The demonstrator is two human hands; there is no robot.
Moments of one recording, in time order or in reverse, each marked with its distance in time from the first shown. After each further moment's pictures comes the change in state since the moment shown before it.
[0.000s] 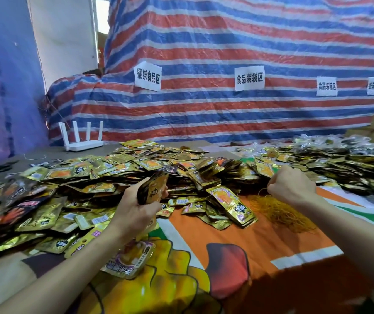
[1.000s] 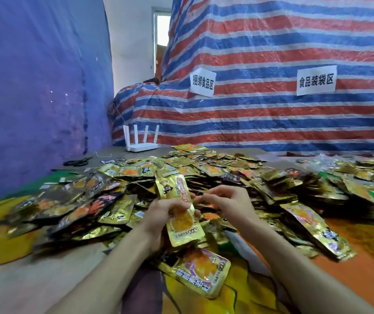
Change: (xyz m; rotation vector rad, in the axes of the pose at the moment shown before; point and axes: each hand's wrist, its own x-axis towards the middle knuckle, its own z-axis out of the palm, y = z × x) left_hand -0.003 -0.031 -0.077 -0.685 0.026 -0.503; right_hand -0.092 -0.217 0.084 1.175 -0.481 -0.409
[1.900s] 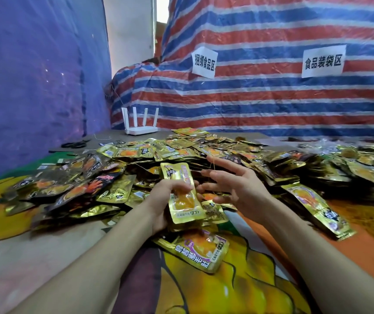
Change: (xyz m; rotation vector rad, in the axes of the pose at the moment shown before) left_hand 0.010 -0.010 0.001 -0.010 0.033 -0.141; right_hand -0.007 0.004 -0.018 0.516 -0.272 0.135
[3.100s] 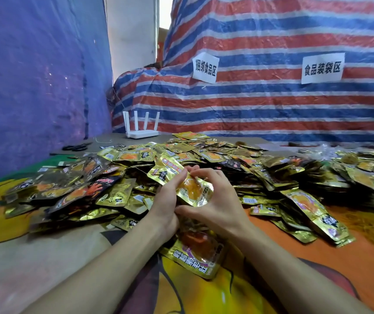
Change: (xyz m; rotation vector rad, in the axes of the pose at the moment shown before) left_hand -0.003 -0.007 0.024 -0.197 0.086 0.200; right_hand -0.007 0.024 0.042 -0.922 0.171 -0.444
